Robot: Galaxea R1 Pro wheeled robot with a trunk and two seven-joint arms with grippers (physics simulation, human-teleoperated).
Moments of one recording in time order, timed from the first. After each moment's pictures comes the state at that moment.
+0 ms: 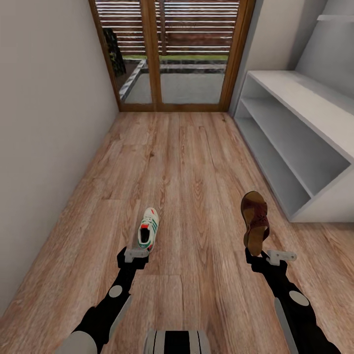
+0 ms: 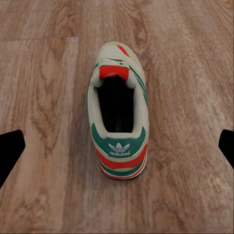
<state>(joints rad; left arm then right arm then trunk) -0.53 -0.06 -0.18 -0.65 0.00 -0.29 0.16 -0.21 -0.01 -0.18 -1.44 0.00 0.26 0.03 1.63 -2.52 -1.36</state>
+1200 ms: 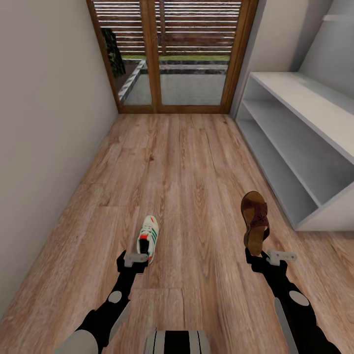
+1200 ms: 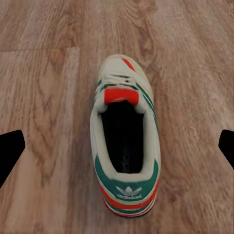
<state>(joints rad) -0.55 -0.06 -0.18 -0.52 0.00 -0.41 0.16 -0.21 -0.01 -0.18 -1.44 0.00 0.25 0.03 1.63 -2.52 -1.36</state>
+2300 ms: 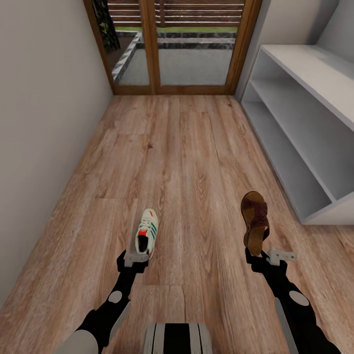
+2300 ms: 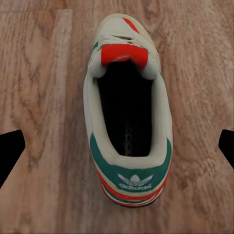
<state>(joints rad) -0.55 -0.06 -0.18 -0.53 0.00 -0.41 0.16 -0.21 -0.01 -0.18 -1.44 0.00 0.25 0.03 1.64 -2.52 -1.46</state>
